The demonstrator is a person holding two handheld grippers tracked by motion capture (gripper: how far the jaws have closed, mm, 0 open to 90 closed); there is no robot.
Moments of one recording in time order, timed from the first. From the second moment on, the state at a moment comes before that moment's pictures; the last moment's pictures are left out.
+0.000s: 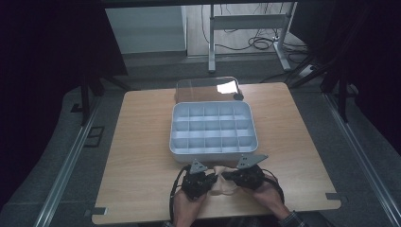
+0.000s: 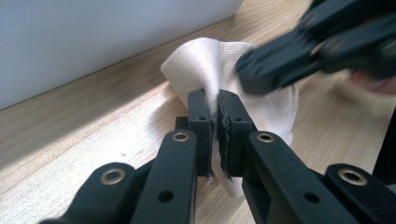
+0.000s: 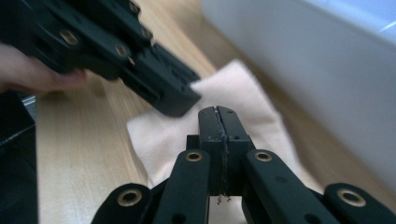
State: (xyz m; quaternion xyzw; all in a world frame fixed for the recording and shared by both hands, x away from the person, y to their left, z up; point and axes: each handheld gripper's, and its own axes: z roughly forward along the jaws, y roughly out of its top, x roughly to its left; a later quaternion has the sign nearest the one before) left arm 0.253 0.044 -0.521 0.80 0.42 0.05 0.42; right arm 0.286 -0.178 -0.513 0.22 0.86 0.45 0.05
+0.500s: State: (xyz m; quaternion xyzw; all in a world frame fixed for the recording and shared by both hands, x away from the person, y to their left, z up) left arm 0.253 0.040 -0.520 0.81 0.42 0.06 0.41; right arm 0.288 -0.198 -0.511 0.24 0.86 0.44 0.06
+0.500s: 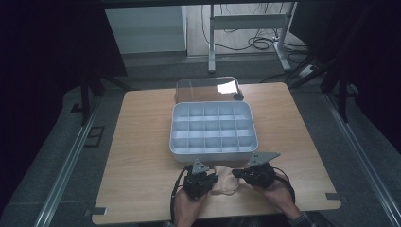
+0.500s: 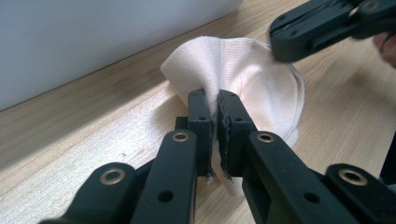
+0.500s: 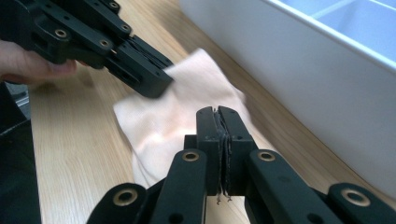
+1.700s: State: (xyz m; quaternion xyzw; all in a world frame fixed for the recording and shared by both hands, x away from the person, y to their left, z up) left arm 0.254 0.031 -0.515 0.82 0.42 0.07 0.39; right arm 0.291 -0.207 -0.513 0.26 0.87 0.40 0.09
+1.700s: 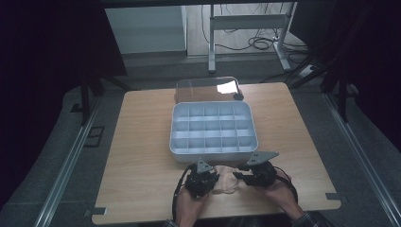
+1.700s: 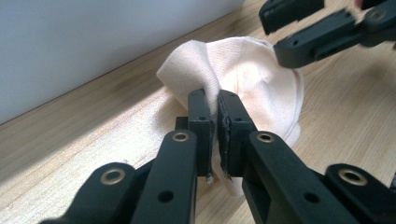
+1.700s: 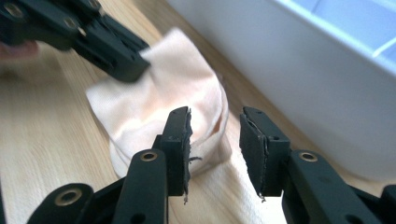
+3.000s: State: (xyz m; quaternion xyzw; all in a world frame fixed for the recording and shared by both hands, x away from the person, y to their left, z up) left arm 0.261 0.015 -0.513 0.81 0.41 0.01 0.42; right arm 0.296 -0.211 -0.510 0.25 0.88 0.40 0.08
